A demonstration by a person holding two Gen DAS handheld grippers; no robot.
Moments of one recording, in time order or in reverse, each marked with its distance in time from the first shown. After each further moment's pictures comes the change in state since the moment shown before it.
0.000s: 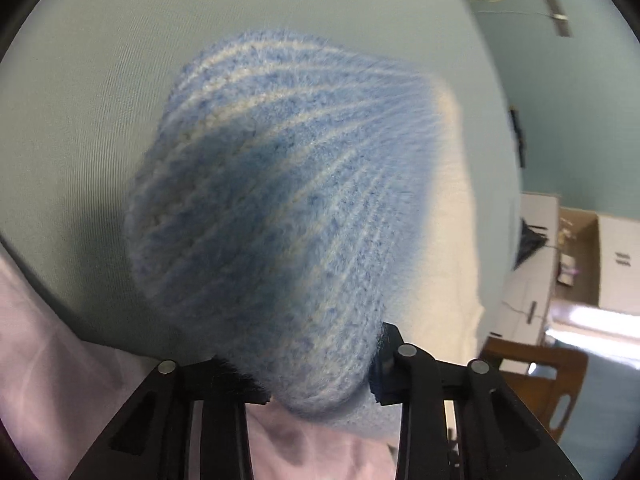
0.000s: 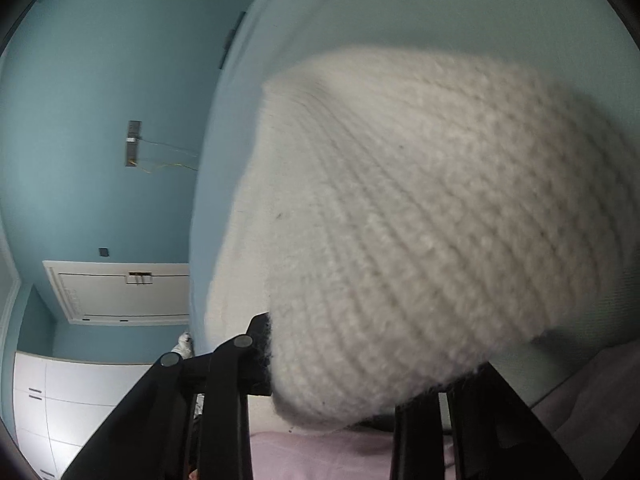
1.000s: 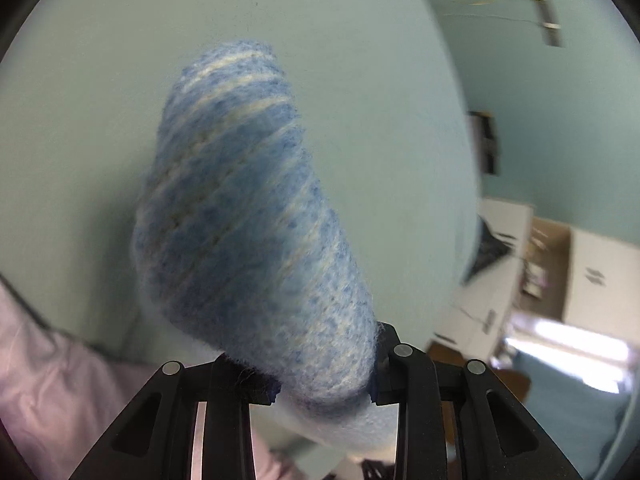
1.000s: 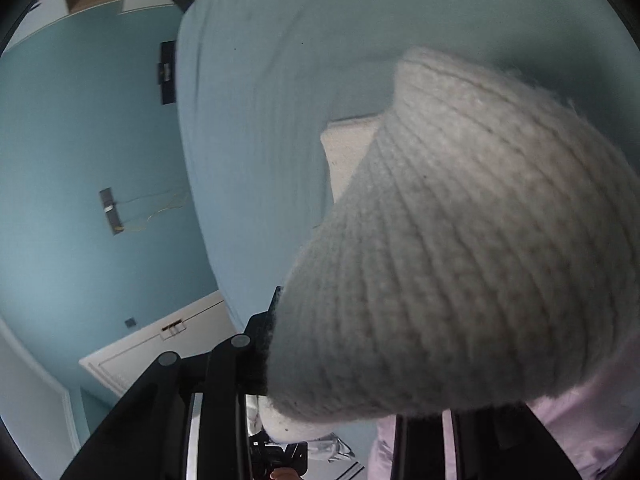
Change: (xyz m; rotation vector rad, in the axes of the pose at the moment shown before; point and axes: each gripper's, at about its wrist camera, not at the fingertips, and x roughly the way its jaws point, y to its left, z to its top) left arm 0.003 -0.129 0.083 -0.115 0.084 -0.007; right arm 0.023 0.079 0.068 0.479 0.139 -0.126
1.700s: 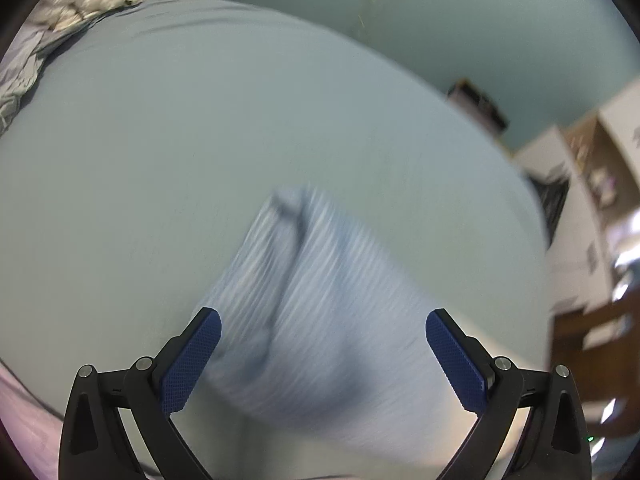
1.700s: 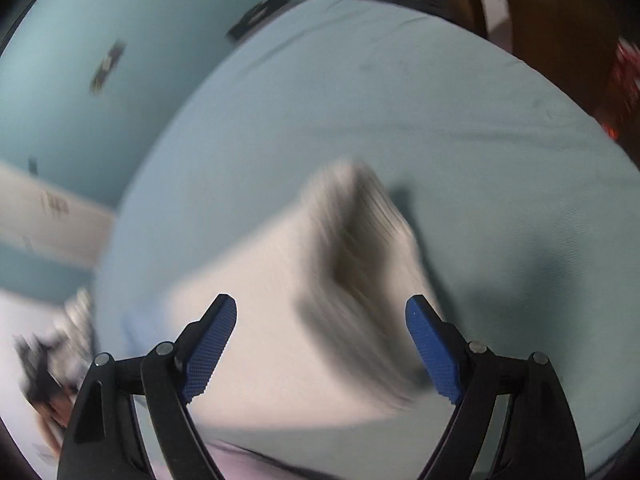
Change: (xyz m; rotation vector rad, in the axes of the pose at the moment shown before) left arm 0.035 -0.053 -0.028 0.600 -0.291 0.314; right arm 0.035 0.032 0.029 -0.871 -0.209 -0.375
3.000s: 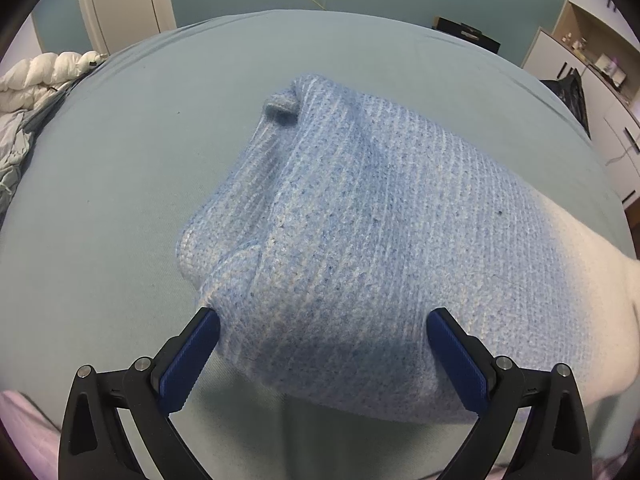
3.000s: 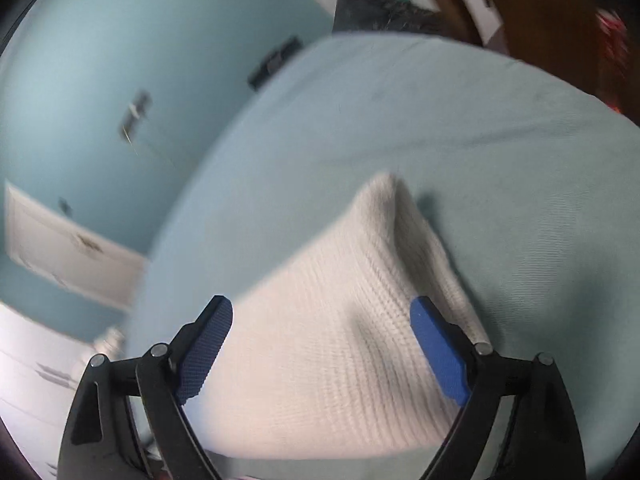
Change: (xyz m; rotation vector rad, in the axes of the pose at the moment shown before) left arm 0.052 0.003 -0.083 0.290 -0.049 0.185; right arm 0.007 -0.013 -0.045 0.059 -0.136 0.079
